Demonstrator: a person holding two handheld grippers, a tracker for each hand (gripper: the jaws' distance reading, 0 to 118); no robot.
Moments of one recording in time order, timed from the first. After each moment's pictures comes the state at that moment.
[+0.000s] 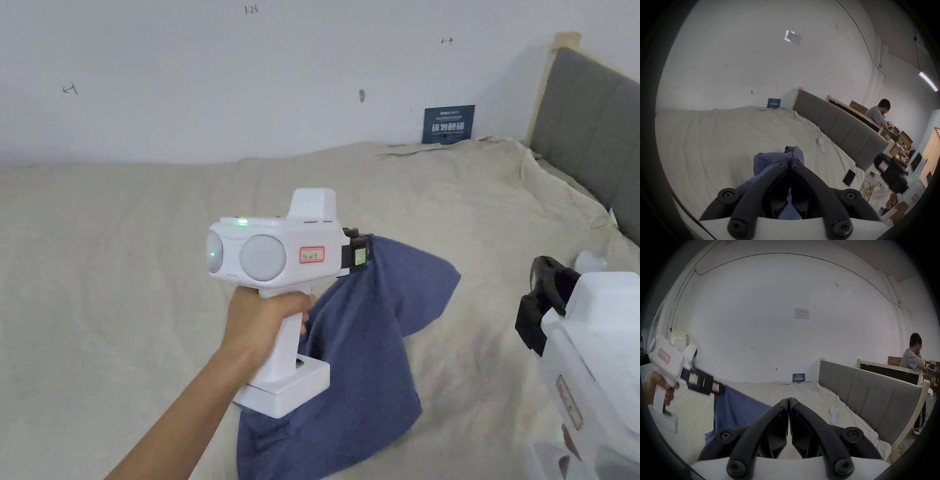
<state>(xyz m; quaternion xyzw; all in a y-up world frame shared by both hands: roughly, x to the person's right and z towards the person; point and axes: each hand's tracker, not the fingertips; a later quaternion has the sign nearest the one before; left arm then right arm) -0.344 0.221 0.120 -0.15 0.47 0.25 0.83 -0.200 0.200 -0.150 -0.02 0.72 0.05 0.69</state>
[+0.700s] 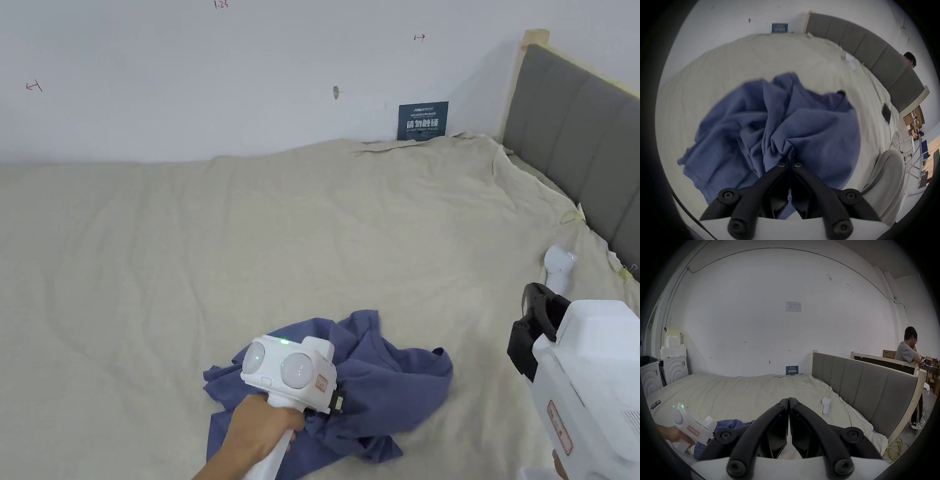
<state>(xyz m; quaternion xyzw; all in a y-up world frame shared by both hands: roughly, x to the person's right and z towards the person) -0.348 0.021 0.088 -0.41 0.45 0.36 0.71 -0.195 0.177 -0.173 -0.05 0.70 0.06 0.71</state>
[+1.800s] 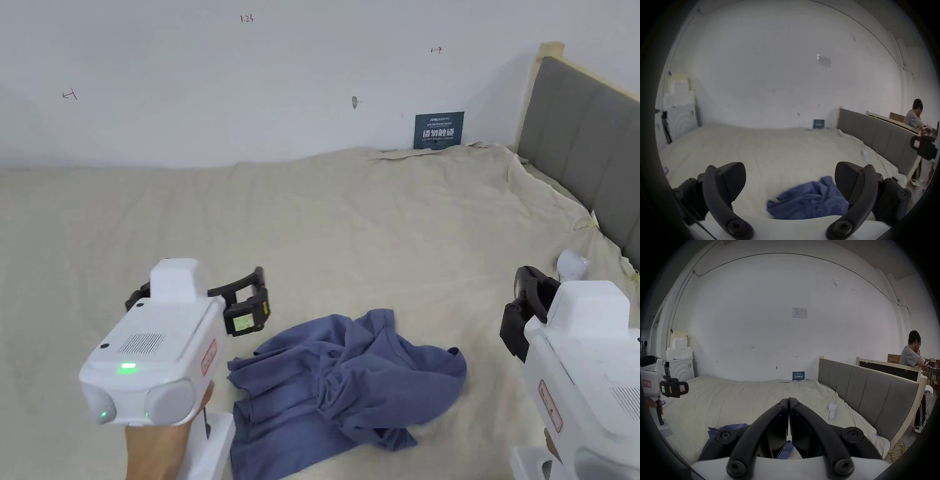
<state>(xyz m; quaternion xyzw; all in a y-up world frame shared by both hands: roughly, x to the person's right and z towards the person) -0.209 0.192 0.207 -0.06 0.73 0.06 0.68 -0.177 0.196 -0.153 -0.03 0.72 0.04 0.69</state>
